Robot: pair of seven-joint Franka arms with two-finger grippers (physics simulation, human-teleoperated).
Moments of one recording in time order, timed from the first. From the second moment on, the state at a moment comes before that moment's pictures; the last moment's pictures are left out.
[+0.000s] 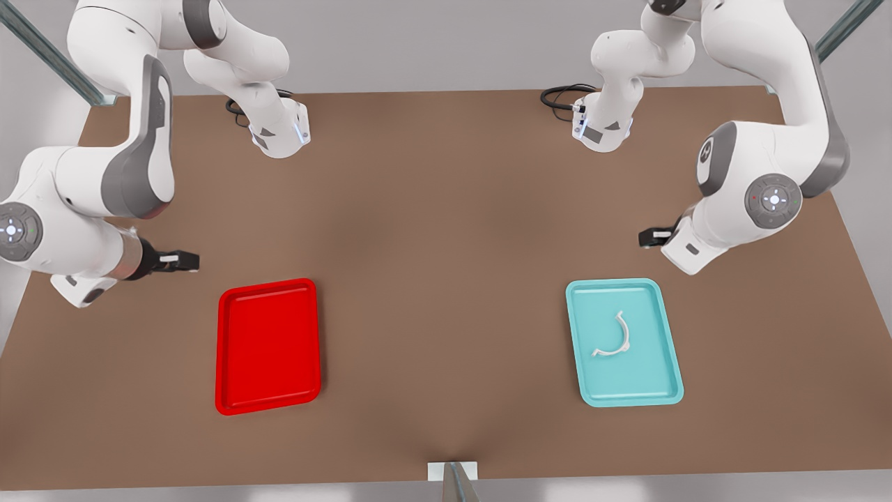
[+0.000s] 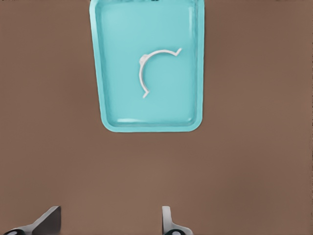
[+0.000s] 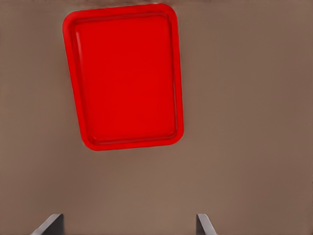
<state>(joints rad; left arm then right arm) -0.08 0.22 -0.09 -1.51 0.07 1.47 -0.16 0.10 0.32 -0.11 -1.32 0.01 1.43 -0.08</state>
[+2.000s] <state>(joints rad) 0.03 0.69 -0.09 -1.79 0.08 2.47 -0.44 0.10 0.35 -0.11 -1.38 -0.03 1.54 -0.13</state>
